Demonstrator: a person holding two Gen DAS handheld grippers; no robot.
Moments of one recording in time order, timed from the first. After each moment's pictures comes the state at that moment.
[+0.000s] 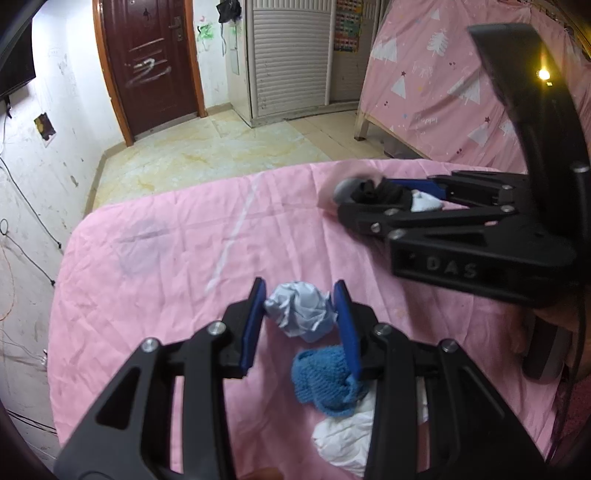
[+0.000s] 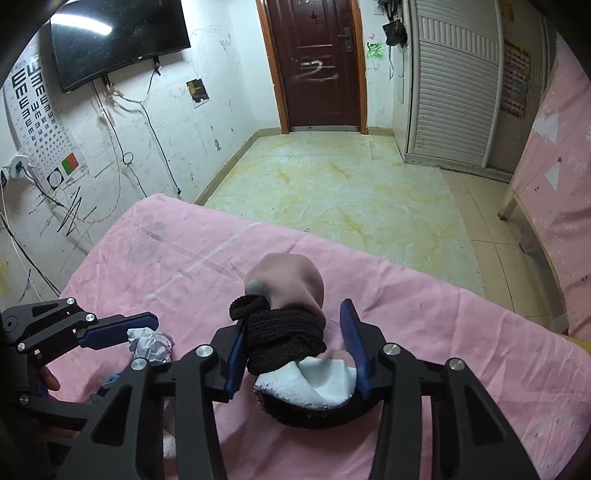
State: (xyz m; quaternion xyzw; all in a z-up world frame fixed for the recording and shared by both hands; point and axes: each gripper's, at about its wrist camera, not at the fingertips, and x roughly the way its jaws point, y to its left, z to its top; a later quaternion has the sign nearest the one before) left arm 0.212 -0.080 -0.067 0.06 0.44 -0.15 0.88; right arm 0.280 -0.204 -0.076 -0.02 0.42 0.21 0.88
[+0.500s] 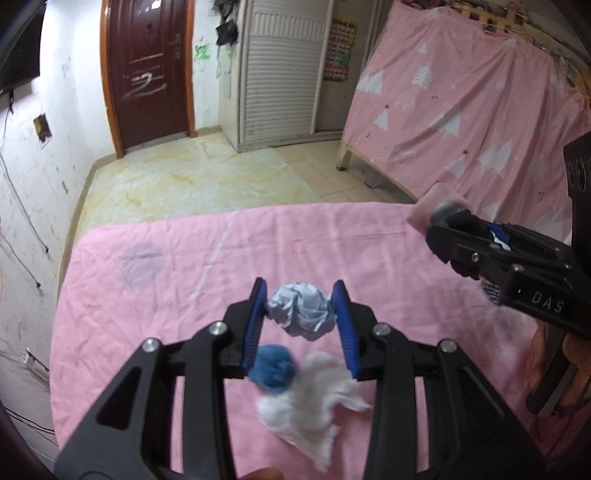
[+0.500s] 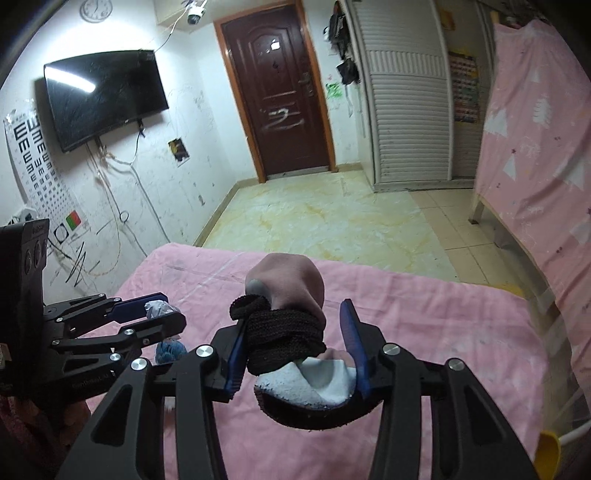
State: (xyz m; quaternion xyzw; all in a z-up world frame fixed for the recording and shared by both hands) left arm 0.171 -0.083 -0.014 0.02 0.39 -0.18 0.90; right arm 0.181 -0.280 -0.013 0.05 0.35 0.16 0.92
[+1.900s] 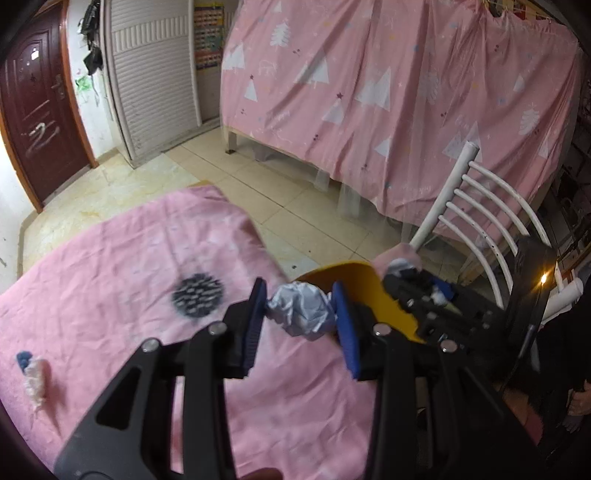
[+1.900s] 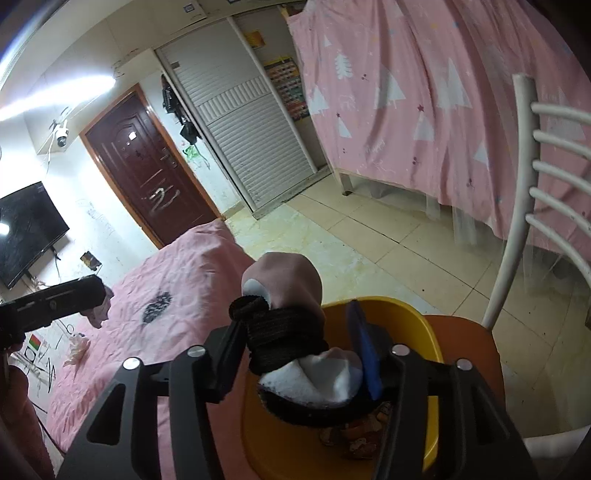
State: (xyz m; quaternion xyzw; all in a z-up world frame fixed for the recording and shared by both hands) left arm 0.063 -0.391 -0.004 0.11 0.41 -0.34 0.84; right arm -0.021 -0.575 -0.106 0.24 0.29 -0.05 0.92
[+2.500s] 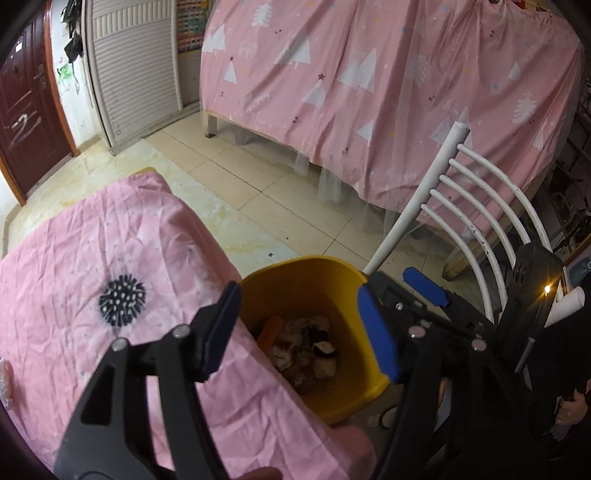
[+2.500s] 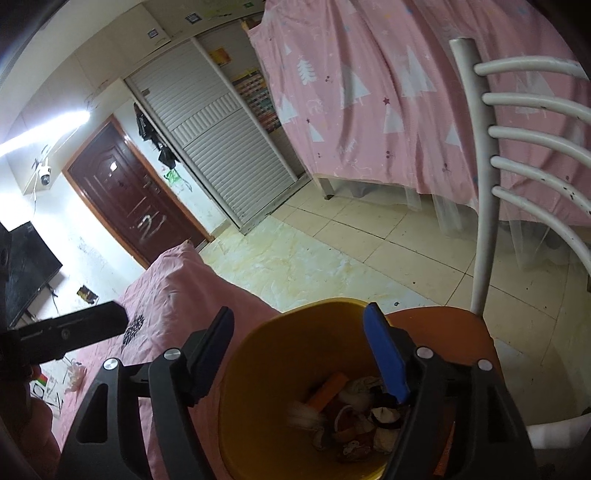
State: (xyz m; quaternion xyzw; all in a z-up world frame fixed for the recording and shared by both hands) left arm 0.059 -0.435 -0.026 0.11 0.44 -0.36 0.82; right arm -0.041 -0.616 -0.125 0.30 0.27 -0.09 0.91
